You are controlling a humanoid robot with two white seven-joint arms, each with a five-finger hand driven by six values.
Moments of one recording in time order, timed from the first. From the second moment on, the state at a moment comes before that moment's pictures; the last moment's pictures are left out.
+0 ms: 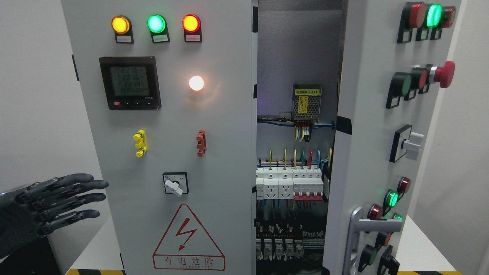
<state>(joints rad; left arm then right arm) -0.55 1.22 -0.31 -1.68 1.43 0.04 -0.90 0.04 0.12 0.16 0.00 -0.06 -0.02 0.08</state>
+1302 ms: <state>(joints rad) -1.19 1.13 -1.07 -1.68 1.58 0.03 -0.82 0.04 0.12 0.16 0.00 -0.06 -0.02 0.08</state>
